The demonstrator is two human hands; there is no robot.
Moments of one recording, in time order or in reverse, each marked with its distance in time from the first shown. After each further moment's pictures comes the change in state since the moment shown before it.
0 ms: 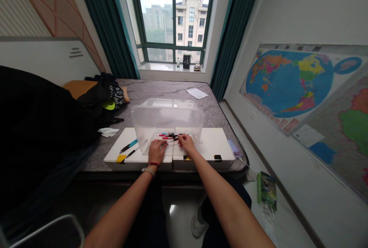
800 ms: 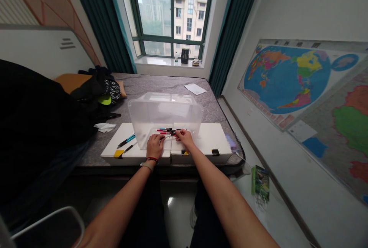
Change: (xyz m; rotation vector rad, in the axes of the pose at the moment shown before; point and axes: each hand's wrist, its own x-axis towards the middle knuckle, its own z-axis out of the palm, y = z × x) left_hand 0.000 0.009 -0.003 0.072 -0.047 -0.037; right_hand -0.001 -0.003 0.002 0.121 0.015 0.043
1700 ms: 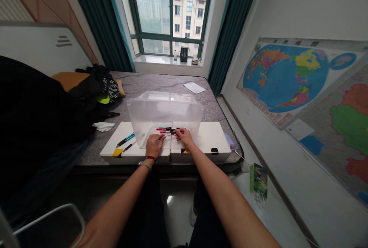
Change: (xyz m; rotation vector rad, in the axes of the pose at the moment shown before) left_hand 0.001 -0.006 0.001 -0.101 0.013 0.018; right_hand -0.001 -0.001 -0.001 -0.019 0.001 -0.008
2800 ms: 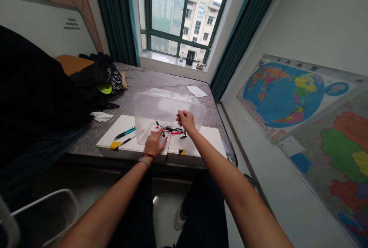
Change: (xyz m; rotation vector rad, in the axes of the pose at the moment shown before) left_hand -0.005 0.008 0.002 0.104 -0.017 -0.007; right_hand 0.027 -0.117 0.022 -0.299 -0.018 -0.205
